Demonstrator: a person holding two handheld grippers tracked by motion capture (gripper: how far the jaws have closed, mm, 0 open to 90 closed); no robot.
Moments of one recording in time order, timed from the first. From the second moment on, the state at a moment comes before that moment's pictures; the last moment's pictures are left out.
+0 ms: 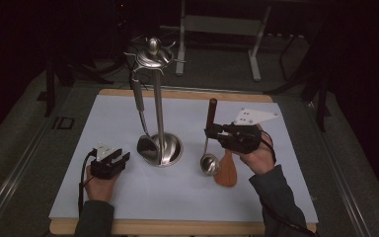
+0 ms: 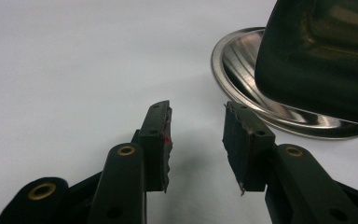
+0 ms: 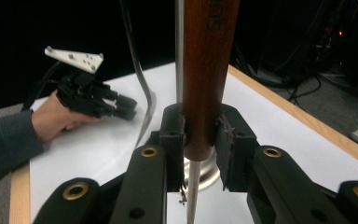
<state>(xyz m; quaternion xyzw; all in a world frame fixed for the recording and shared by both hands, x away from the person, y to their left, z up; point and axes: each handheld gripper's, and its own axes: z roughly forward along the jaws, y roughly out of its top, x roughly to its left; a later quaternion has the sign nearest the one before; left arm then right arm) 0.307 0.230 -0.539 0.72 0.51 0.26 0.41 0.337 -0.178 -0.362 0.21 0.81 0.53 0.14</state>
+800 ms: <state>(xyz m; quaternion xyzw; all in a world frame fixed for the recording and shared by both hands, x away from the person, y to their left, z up) 0.307 0.230 -0.539 0.72 0.51 0.26 0.41 0.341 -0.141 -0.333 0.18 0.78 0.58 0.14</state>
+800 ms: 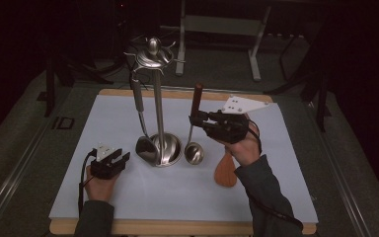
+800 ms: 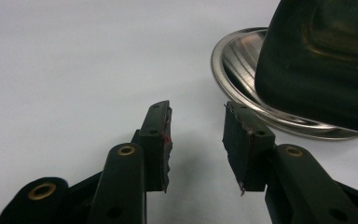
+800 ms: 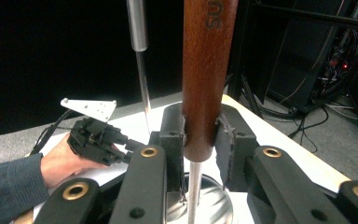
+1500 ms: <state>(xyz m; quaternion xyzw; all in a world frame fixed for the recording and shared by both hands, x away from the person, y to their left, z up) 0.306 0.229 -0.539 0.72 0.51 0.26 0.41 0.338 -0.098 -0.305 0.18 0.78 0.58 0.15</state>
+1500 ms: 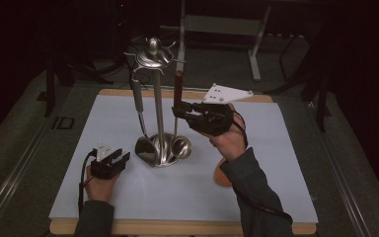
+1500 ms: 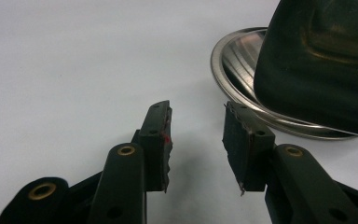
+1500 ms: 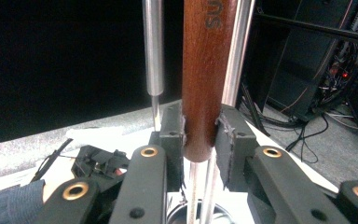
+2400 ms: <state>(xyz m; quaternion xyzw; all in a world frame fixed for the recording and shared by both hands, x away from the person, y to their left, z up) 0.306 0.230 -0.539 0.71 0.51 0.26 0.41 0.337 -0.065 -0.296 0.21 0.80 0.54 0.17</state>
